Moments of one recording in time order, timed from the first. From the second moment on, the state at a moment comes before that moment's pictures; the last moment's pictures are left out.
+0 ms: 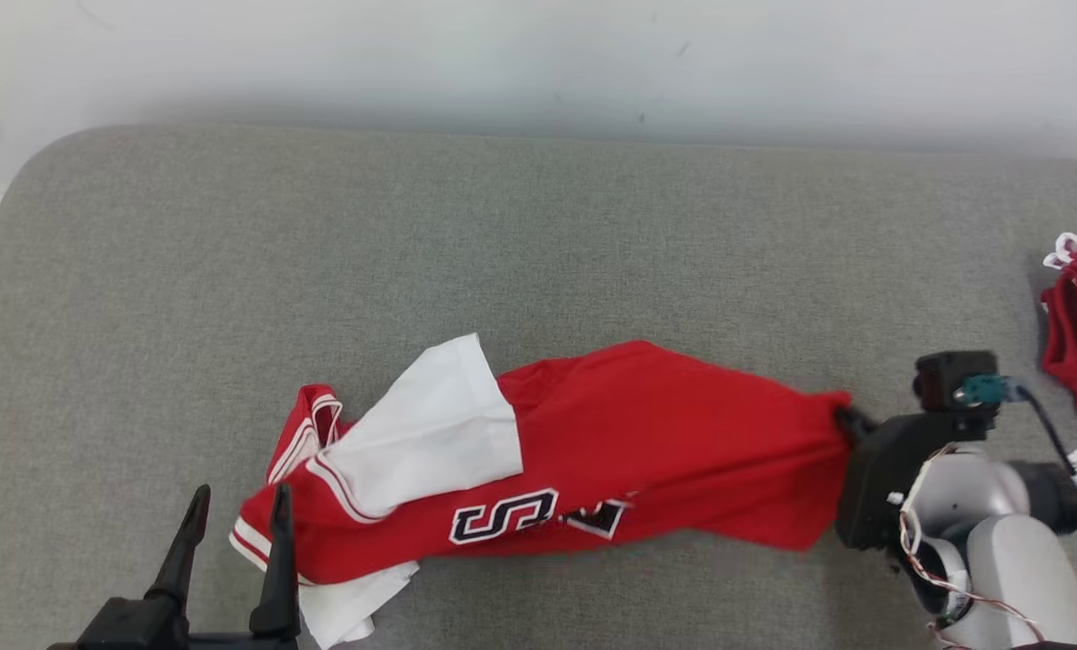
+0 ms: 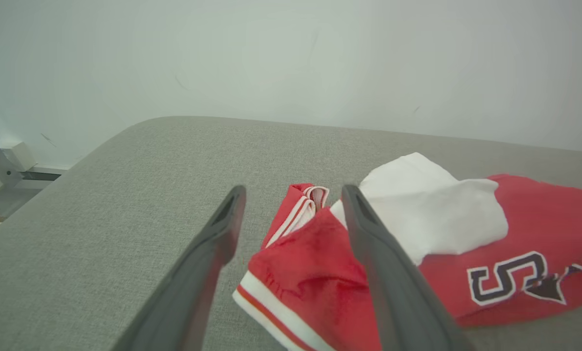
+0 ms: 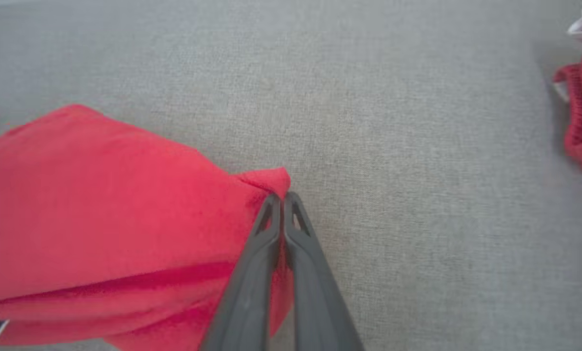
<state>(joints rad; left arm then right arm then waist) 0.02 0.28 -0.20 -0.05 -0.37 0.11 -0.16 -0.31 -0.08 -0.09 0.22 0.13 0.13 0.63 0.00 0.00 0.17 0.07</state>
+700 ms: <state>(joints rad) 0.04 0.28 -0.21 -0.06 -0.39 0.12 -0.14 0.05 -0.06 -0.25 -0.11 0.06 0.13 0.62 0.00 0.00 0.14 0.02</state>
